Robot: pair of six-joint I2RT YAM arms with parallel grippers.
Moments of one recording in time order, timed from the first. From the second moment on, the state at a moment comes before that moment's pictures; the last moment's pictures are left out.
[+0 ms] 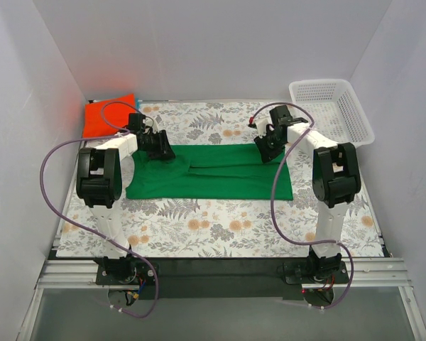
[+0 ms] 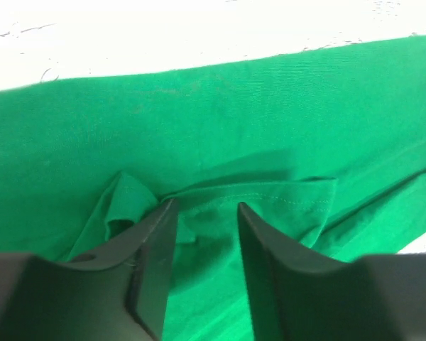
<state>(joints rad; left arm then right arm) -0.06 2.02 1.36 -0.34 0.50 -0.22 0.27 2.00 1.51 -0.66 -0.29 -0.42</state>
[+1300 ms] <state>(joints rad) -0.06 1.81 1.21 -0.47 0.41 -0.07 0.28 1.75 1.15 -0.77 -0.34 -0.56</state>
